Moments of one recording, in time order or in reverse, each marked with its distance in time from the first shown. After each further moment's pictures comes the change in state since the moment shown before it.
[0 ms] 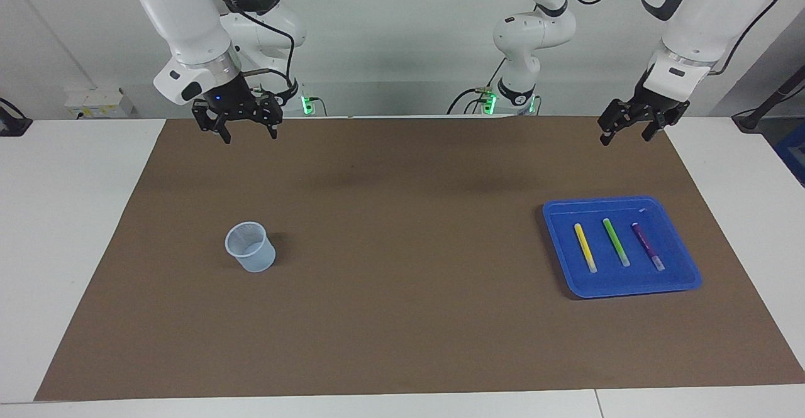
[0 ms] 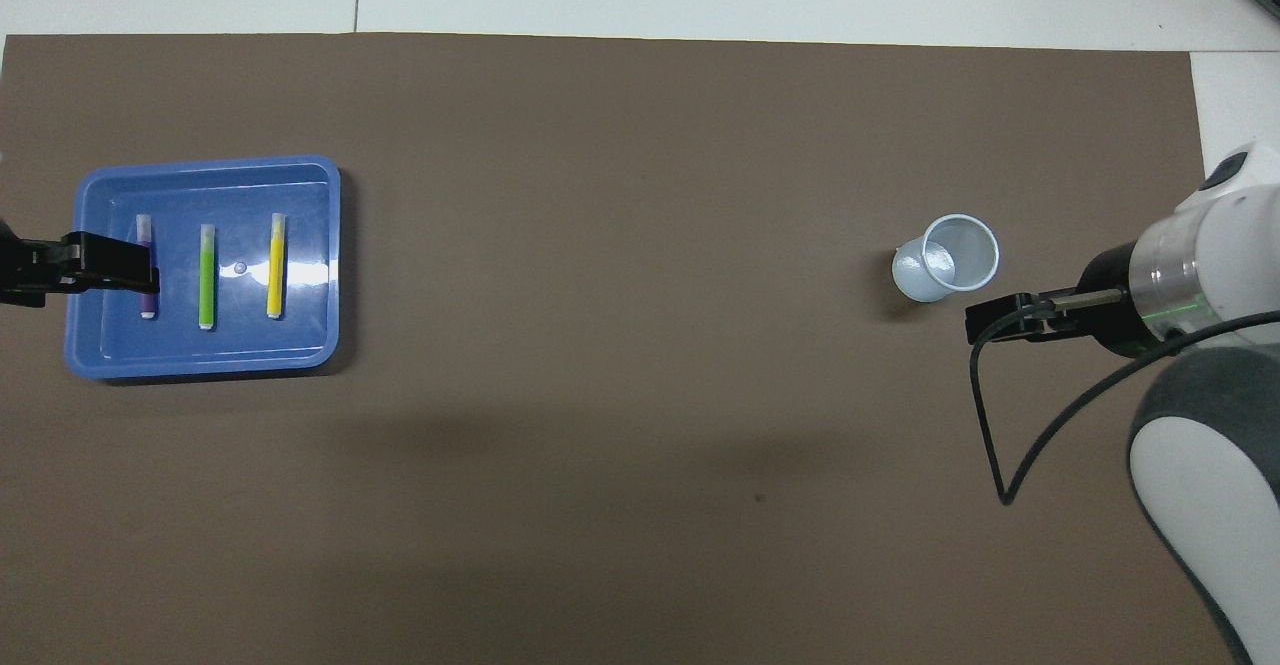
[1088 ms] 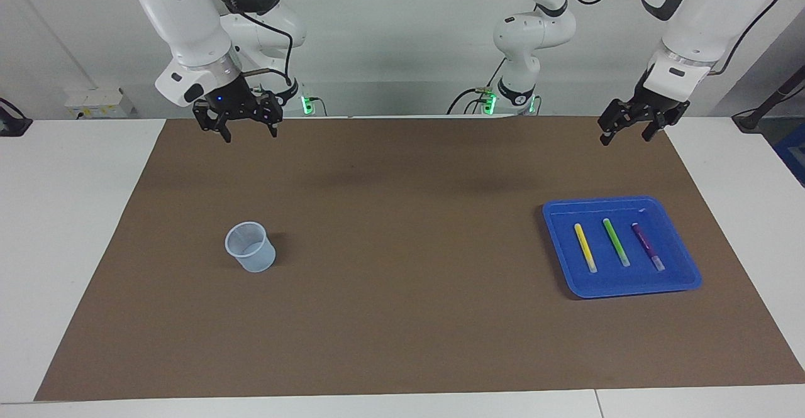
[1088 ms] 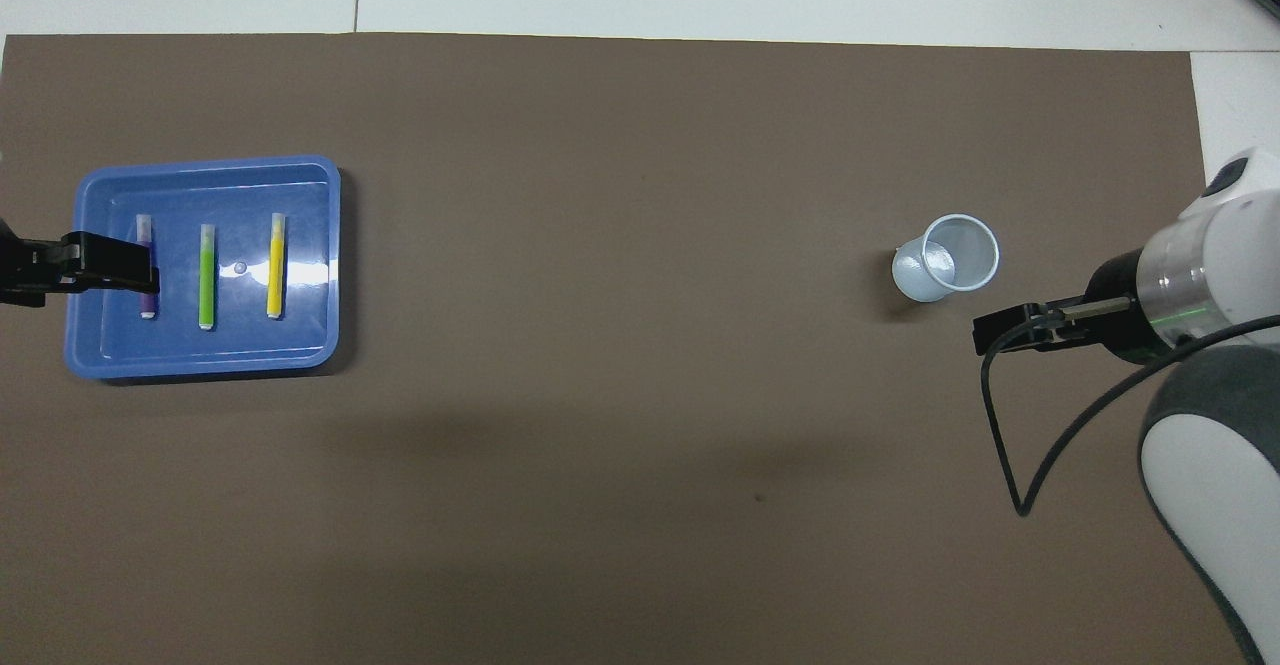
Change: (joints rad) left arm 0.000 0.000 0.000 0.000 0.000 0.000 0.000; right arm -0.011 -0.005 -0.007 -0.003 0.000 -0.027 -0.041
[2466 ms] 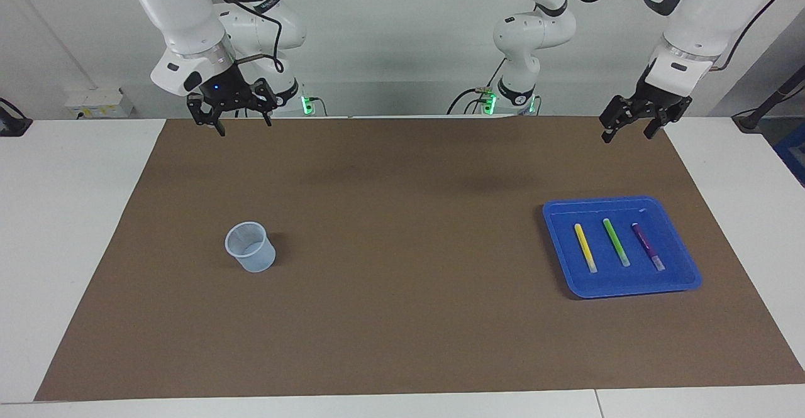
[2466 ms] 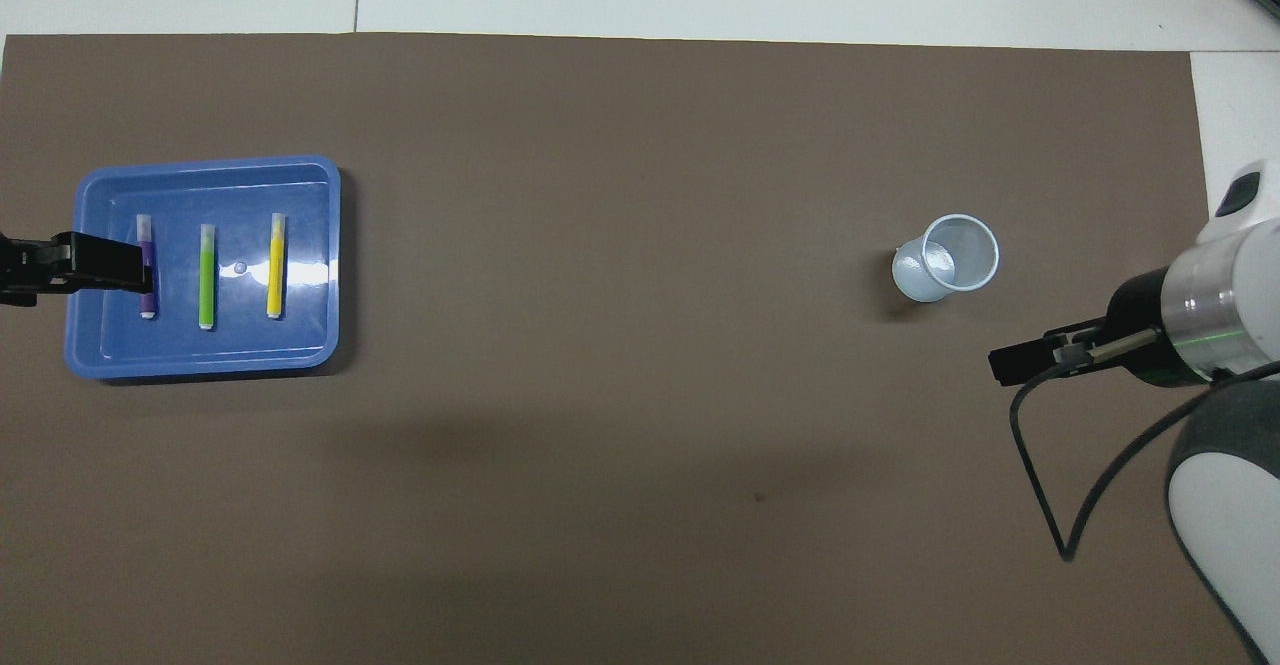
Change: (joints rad) left arm 0.002 -0.014 0.000 0.002 0.000 0.001 0.002; right arm -0.002 -0.053 0.000 -0.027 0.000 -0.017 -0.149
